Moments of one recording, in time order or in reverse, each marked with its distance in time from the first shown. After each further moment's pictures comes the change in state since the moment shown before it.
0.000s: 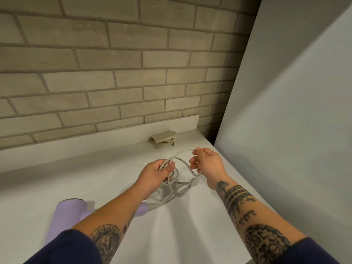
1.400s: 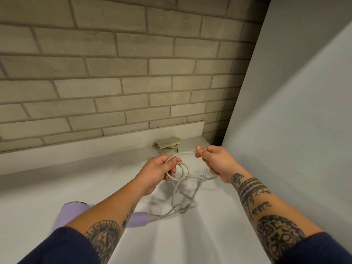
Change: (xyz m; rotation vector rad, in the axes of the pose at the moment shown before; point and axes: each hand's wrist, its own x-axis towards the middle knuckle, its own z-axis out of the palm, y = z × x) left_hand 0.008 0.035 -0.002 -0.138 -0.100 0.026; right_hand 0.031 -0.027 -0.029 -0.162 -0.257 -0.117
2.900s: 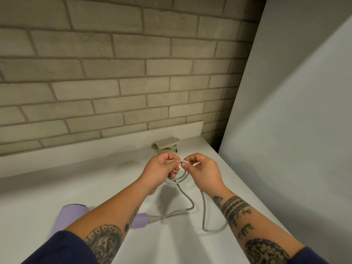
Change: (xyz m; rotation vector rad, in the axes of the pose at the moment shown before) left_hand 0.004 0.006 0.013 0.066 0.092 0.043; right_hand -0.019 0.024 0.043 -0.212 0.203 -0.234
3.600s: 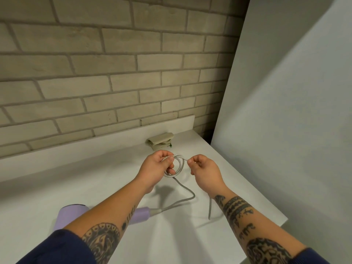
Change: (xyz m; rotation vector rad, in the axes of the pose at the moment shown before) left_hand -0.009 -0.014 -0.011 0.030 -0.017 -0.005; right_hand -0.034 0.004 0.003 0.044 0.043 0.182
